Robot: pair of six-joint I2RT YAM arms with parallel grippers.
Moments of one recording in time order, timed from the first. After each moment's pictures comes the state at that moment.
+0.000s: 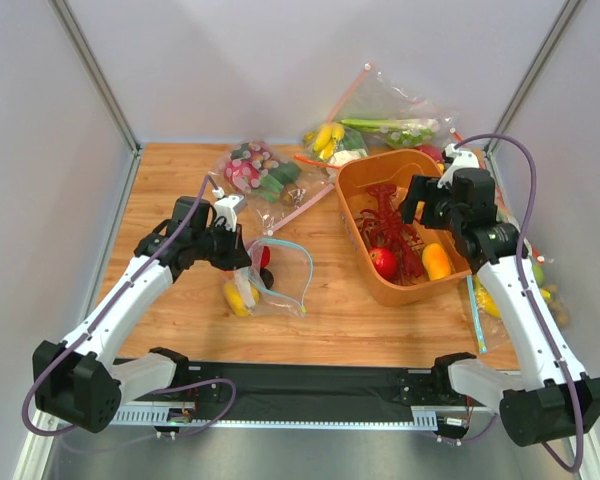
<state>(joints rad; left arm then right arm) -0.33 1.13 0.92 -0.62 0.44 -0.10 0.19 1.10 1.16 -0.60 0.00 0.24</state>
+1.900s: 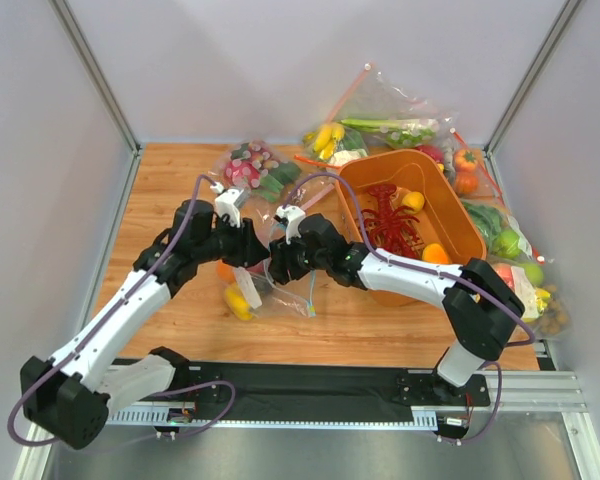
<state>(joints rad) -0.44 1.07 0.91 -0.43 0.39 -0.29 0.89 1.65 1.06 0.01 -0.21 0.36</state>
